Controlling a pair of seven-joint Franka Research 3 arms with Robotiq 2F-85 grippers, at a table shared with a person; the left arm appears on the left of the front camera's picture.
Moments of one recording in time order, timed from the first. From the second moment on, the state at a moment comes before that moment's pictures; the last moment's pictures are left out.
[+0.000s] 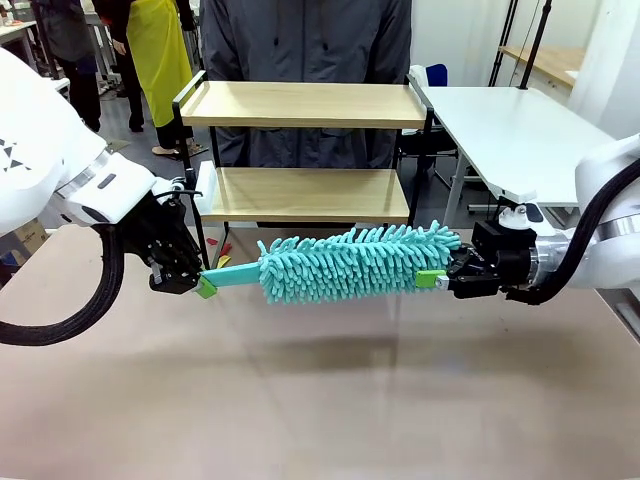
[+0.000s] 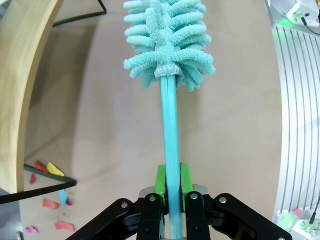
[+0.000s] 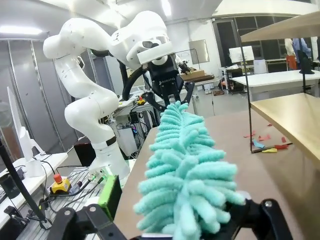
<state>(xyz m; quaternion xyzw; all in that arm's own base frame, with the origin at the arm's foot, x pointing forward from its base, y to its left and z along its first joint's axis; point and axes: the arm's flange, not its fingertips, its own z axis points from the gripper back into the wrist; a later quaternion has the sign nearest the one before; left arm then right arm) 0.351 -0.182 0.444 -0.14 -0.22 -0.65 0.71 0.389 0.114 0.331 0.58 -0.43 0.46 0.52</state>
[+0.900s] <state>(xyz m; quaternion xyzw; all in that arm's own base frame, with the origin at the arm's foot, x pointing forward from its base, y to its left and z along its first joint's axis) 0.350 -0.184 0.444 -0.14 -0.22 -0.66 0.71 0.394 0.112 0.331 0.55 -0.43 0.47 0.54</state>
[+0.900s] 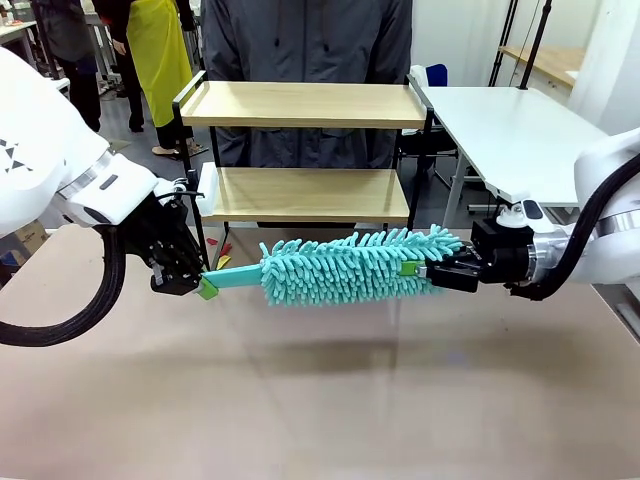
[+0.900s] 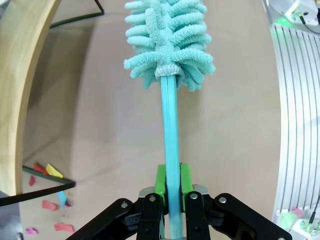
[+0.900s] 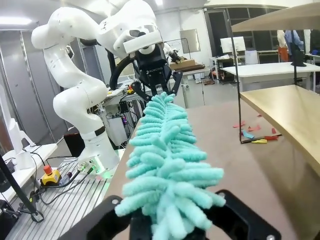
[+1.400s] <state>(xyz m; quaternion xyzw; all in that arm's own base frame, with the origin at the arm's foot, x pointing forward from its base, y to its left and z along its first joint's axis) 0.349 -0.185 0.444 -0.14 -0.22 -0.66 0.71 0.394 0.111 0.332 0.55 -0.43 0.47 0.54</state>
